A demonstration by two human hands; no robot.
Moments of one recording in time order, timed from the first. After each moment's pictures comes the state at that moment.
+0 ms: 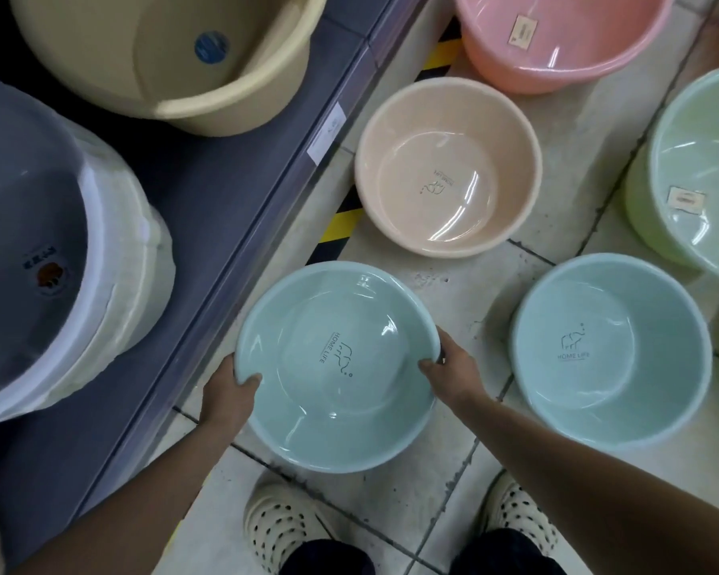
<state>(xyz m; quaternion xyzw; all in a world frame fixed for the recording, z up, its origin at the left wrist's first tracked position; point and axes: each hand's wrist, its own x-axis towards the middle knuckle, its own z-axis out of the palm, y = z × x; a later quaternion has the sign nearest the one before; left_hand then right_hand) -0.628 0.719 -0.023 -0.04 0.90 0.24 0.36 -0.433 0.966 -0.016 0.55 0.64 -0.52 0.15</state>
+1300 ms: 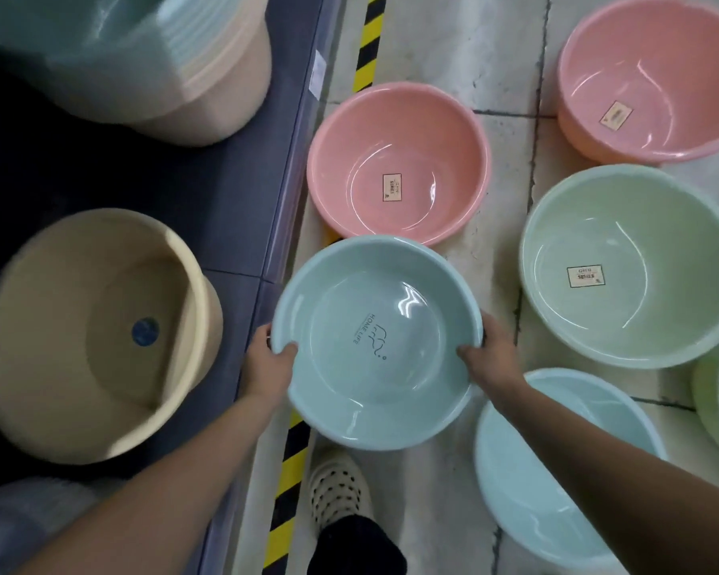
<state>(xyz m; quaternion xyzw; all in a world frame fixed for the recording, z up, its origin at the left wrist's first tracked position) -0.759 1.115 0.081 0.11 0.88 0.30 0.36 -0.493 1.256 0.072 0.67 0.53 -0.51 -0.04</state>
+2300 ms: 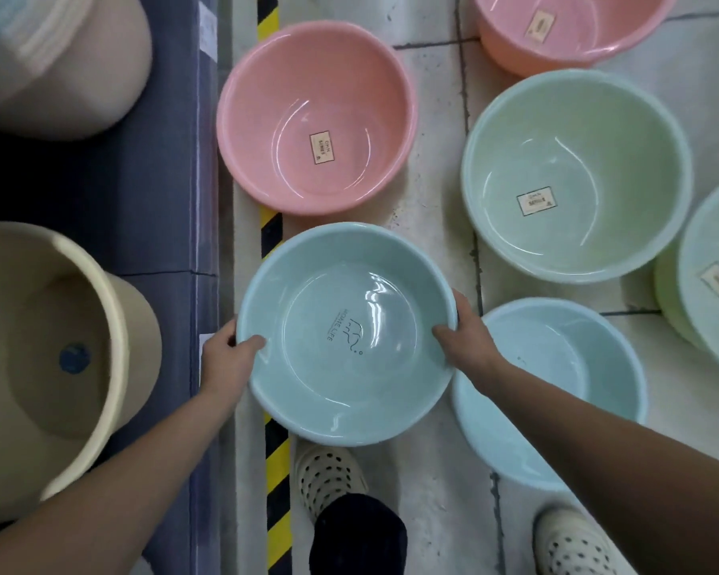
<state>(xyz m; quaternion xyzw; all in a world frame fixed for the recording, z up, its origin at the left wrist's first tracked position) -0.747 1.113 0.052 0.13 0.86 0.27 0.42 -0.449 1.214 0.031 0.67 0.45 -0.59 -0.08</state>
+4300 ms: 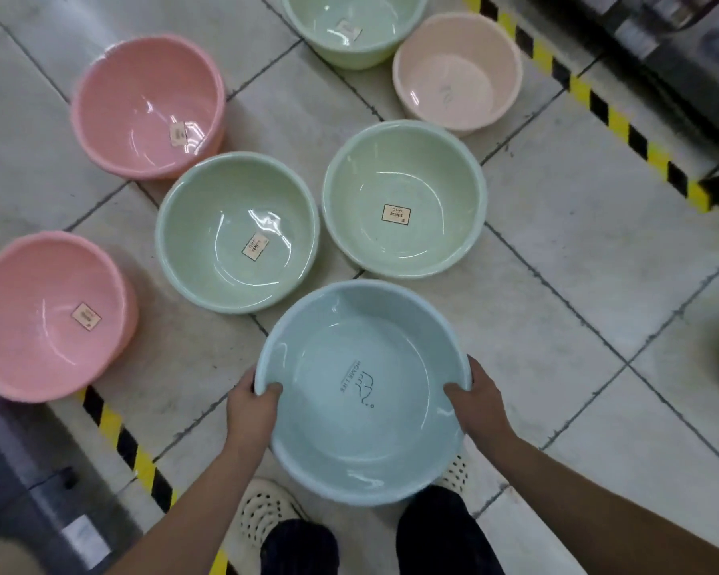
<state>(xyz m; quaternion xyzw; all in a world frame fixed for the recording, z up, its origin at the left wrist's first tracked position) -0.351 1.170 0.181 0.38 0.76 0.12 0.51 -0.090 1.045 0.167 0.81 0.12 -0.49 -0.28</state>
